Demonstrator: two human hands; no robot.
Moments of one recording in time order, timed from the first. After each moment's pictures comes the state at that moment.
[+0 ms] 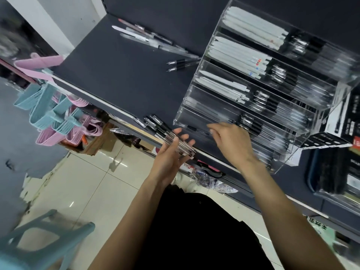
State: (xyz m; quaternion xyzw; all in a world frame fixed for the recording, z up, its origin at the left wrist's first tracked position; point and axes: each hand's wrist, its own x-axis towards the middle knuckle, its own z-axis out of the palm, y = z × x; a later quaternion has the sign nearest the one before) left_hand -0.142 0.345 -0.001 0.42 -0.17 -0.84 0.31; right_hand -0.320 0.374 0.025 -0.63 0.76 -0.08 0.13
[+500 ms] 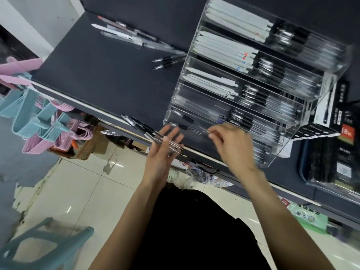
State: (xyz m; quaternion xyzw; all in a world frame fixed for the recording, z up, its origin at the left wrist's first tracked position) left_hand -0.144 0.346 0.004 0.43 -0.26 -0.79 0.34; right_hand -0.314 0.398 0.044 -0.56 0.81 -0.14 0.12
